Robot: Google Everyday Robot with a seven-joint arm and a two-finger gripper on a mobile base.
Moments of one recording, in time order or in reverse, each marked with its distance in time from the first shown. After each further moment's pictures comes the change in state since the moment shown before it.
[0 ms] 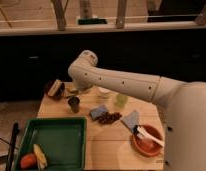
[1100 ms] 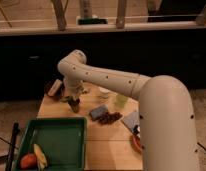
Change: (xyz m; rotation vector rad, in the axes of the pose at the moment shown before) arm -0.035 0.008 0.043 -0.202 -0.082 -0.311
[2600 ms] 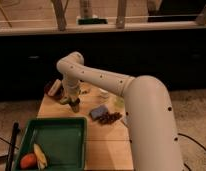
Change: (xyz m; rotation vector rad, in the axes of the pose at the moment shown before) arm -0.001 -0.015 0.033 -0.056 -0.067 -0.038
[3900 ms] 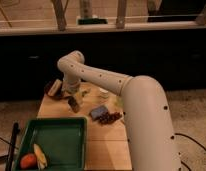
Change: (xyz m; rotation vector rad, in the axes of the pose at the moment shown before) arm 0.012 -0.005 0.001 0.001 0.004 0.039
